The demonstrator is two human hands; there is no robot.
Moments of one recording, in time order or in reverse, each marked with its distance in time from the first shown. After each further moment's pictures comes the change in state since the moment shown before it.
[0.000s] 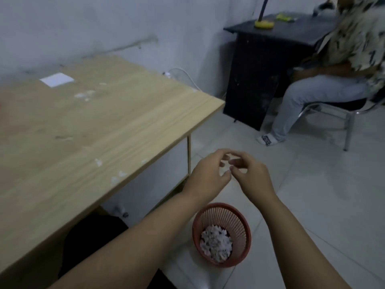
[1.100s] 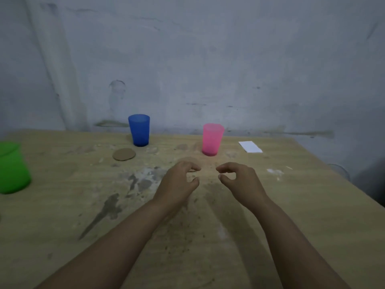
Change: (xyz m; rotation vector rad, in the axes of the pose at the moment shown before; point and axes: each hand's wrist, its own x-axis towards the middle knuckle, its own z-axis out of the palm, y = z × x) left_hand -0.183 -0.130 -0.417 0.312 0.768 -0.374; right_hand 0.020 -0.372 0.282 0.044 -0.549 -0.691
